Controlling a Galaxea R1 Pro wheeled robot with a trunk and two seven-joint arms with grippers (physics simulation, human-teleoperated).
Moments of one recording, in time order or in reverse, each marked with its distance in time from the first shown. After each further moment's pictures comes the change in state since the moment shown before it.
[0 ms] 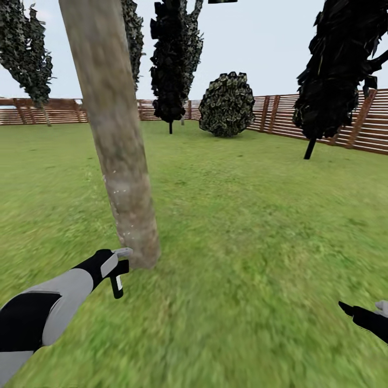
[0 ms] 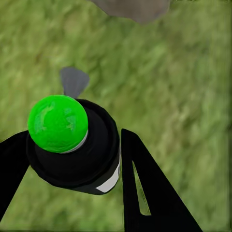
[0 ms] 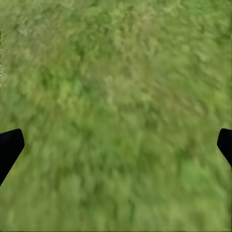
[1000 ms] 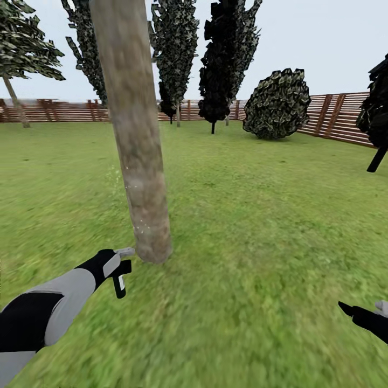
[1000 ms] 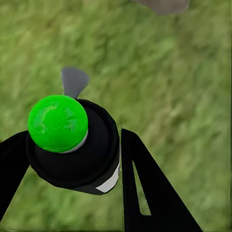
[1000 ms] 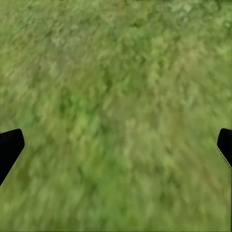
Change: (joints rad) left arm -0.001 -0.014 0.000 0.000 0.000 0.000 0.001; right arm 0.000 0.001 0.000 0.000 0.000 0.000 0.000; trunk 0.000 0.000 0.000
